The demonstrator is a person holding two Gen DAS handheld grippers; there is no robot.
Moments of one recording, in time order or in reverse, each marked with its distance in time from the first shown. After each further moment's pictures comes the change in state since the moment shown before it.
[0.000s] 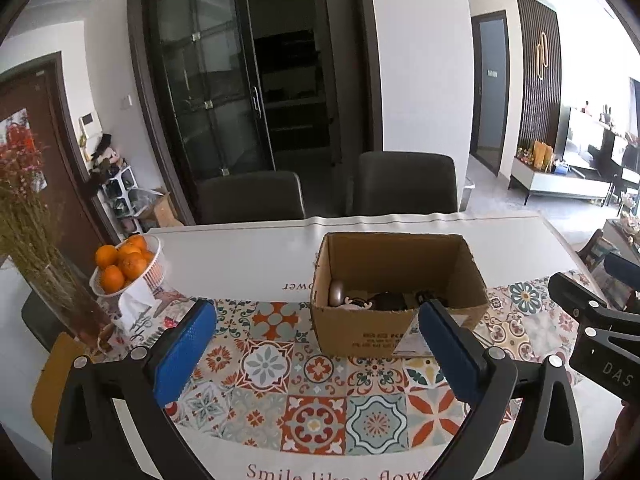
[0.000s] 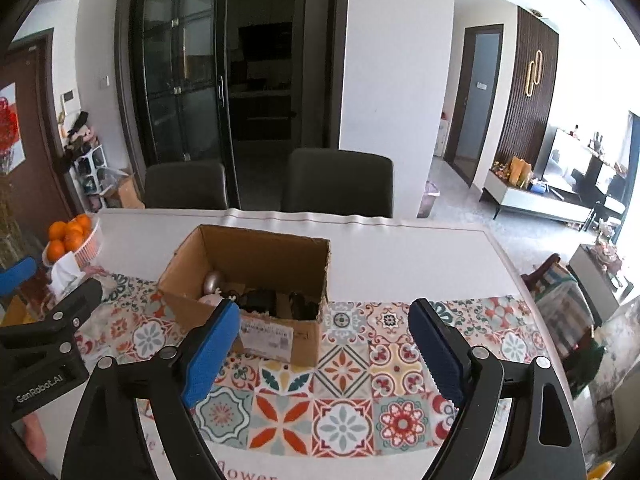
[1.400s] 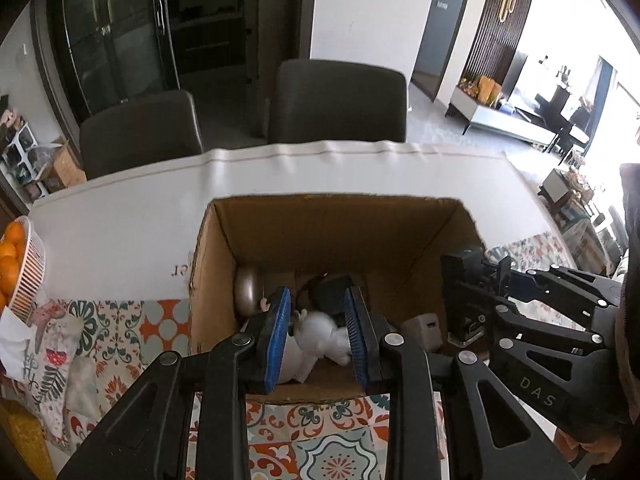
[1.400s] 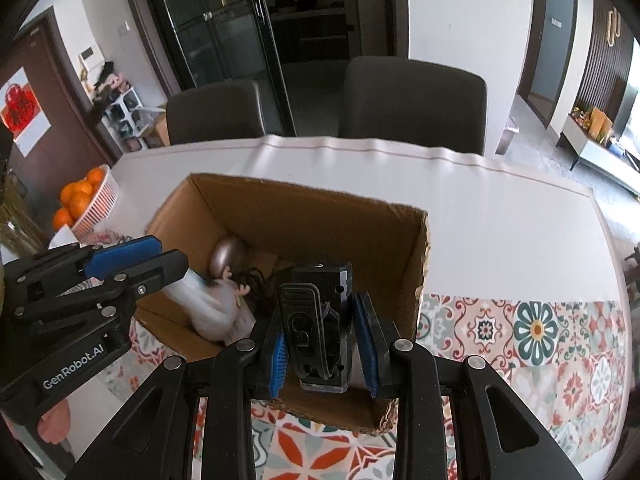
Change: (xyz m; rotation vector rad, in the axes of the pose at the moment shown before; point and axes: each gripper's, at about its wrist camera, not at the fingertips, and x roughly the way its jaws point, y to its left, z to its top) left arm 0.213 -0.046 0.034 0.065 0.351 -0.310; right arm 0.204 0.024 0.023 -0.037 0.325 0.255
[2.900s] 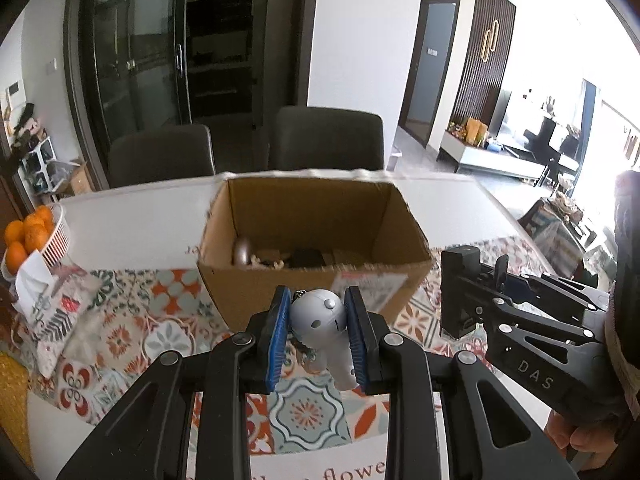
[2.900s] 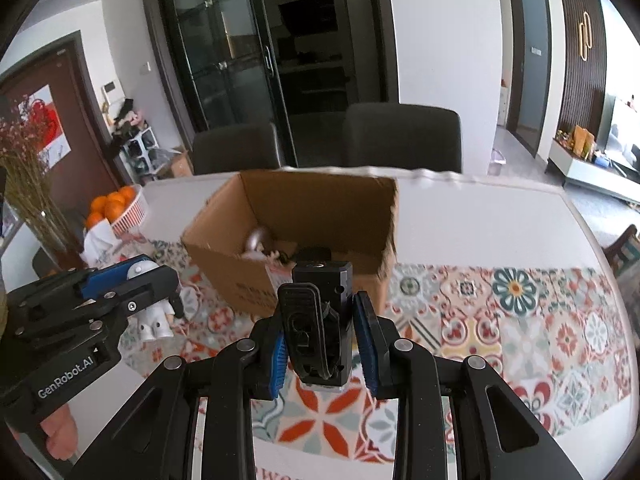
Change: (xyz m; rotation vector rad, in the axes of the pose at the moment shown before) left arm -0.106 -0.031 -0.105 -0.011 -0.231 0.000; right arm -0.090 0.010 -0.104 0.008 -0.231 0.013
